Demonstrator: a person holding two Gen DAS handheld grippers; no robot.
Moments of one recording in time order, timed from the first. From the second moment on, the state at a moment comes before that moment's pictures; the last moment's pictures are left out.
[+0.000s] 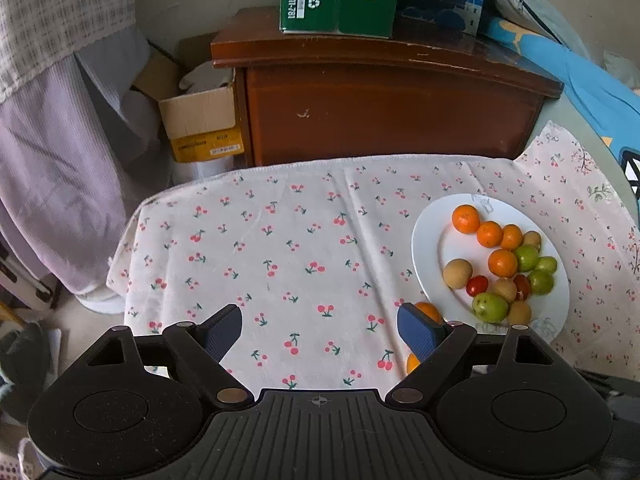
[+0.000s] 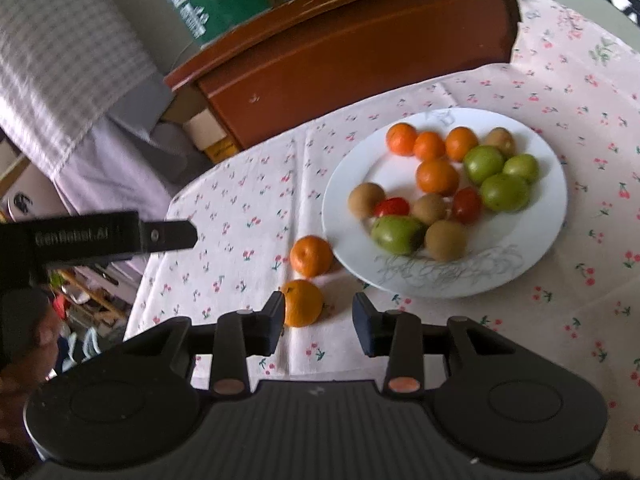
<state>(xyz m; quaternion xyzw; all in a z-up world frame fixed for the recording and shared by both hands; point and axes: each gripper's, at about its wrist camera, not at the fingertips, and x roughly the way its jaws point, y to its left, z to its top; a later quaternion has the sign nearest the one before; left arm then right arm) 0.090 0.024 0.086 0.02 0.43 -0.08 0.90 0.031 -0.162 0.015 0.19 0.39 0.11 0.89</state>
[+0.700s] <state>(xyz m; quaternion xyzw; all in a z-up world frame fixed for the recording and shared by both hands) 0.093 0.021 0.077 0.01 0.44 -0.08 0.89 0.047 -0.122 -0.006 0.10 0.39 0.12 0.91</state>
